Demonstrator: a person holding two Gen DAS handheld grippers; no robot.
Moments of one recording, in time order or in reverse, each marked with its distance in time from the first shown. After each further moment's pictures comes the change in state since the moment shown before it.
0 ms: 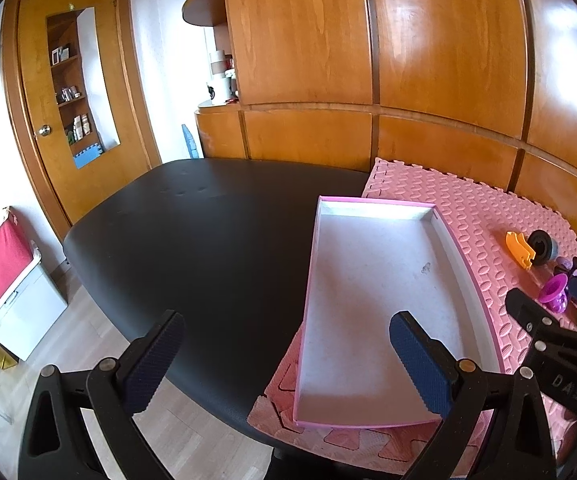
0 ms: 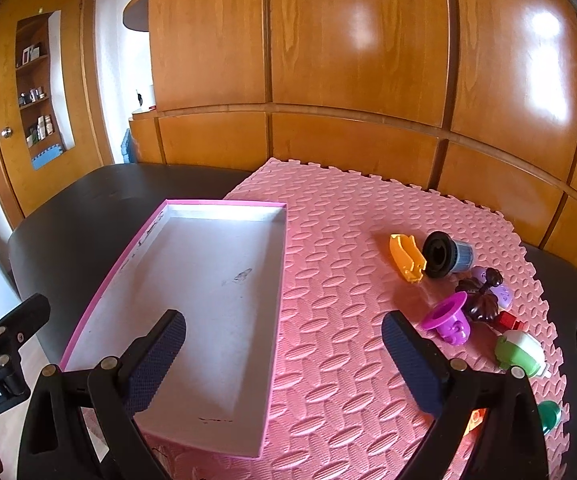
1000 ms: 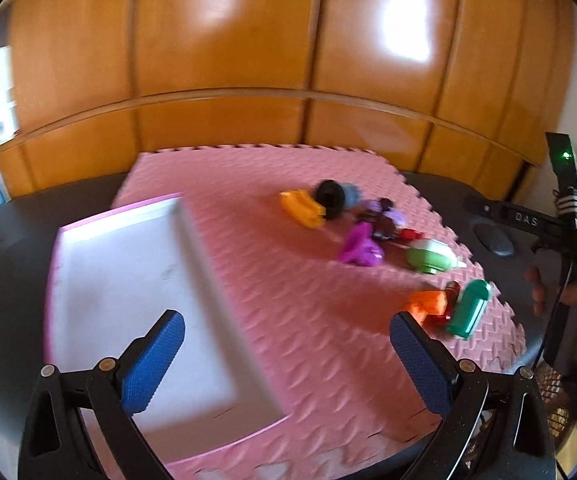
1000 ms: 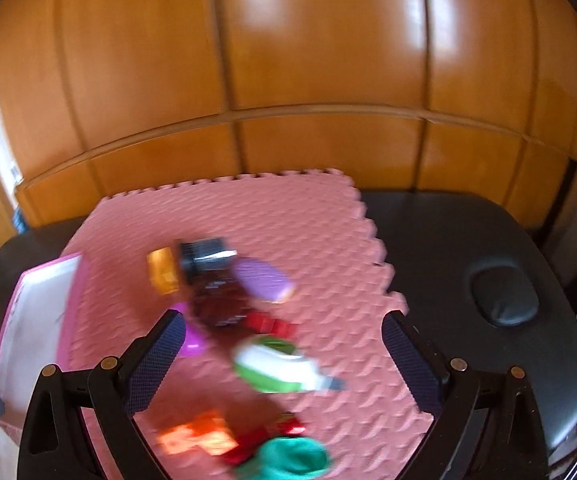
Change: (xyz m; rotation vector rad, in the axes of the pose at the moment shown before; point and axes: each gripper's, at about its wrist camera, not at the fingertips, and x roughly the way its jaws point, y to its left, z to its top) left arm -0.009 -0.157 0.014 0.340 0.088 -0.648; right arm -0.044 -0.251 -0.018 0.344 0.036 -0.263
